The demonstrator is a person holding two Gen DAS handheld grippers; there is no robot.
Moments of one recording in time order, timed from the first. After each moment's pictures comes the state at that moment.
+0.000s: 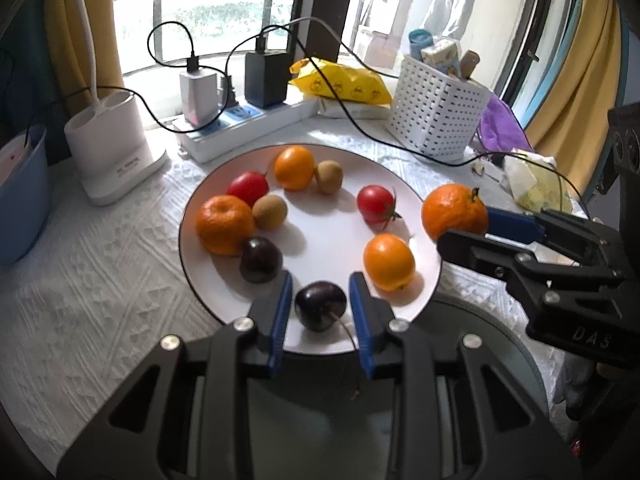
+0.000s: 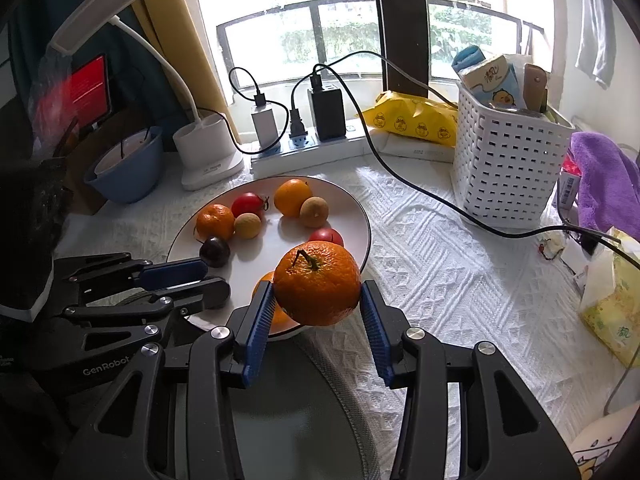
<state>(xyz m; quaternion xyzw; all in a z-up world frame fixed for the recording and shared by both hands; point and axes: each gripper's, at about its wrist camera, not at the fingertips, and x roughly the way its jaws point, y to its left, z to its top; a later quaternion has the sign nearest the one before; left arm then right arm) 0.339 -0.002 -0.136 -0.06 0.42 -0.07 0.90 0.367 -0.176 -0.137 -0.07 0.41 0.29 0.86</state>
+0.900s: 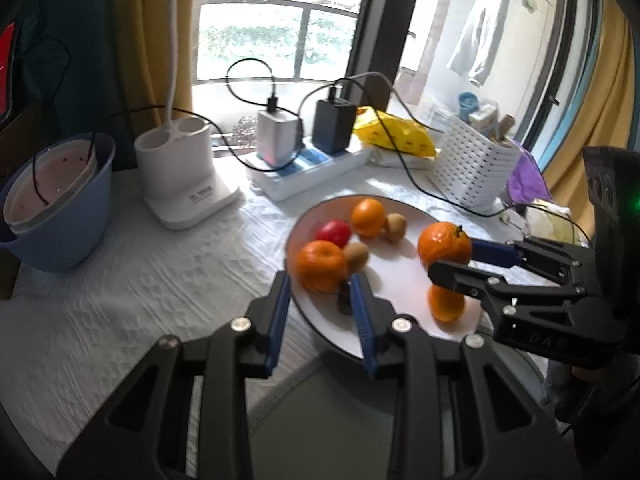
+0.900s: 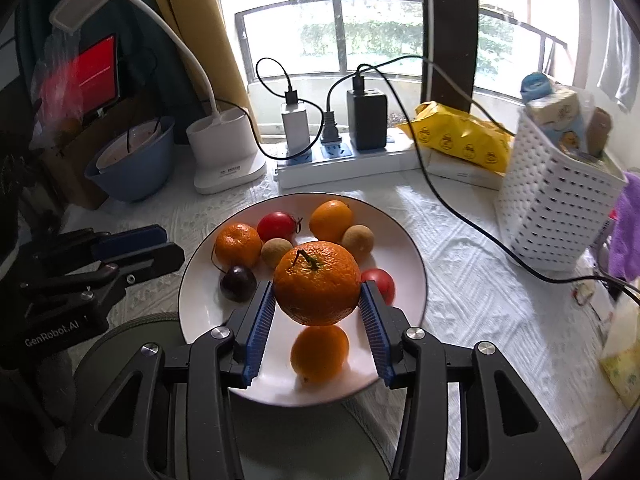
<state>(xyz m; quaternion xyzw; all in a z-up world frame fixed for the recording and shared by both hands) 0.331 0.062 -0.114 -0.09 0.37 -0.02 0.92 0.388 -0.121 -0.143 -0.11 0.41 0.32 0.85</state>
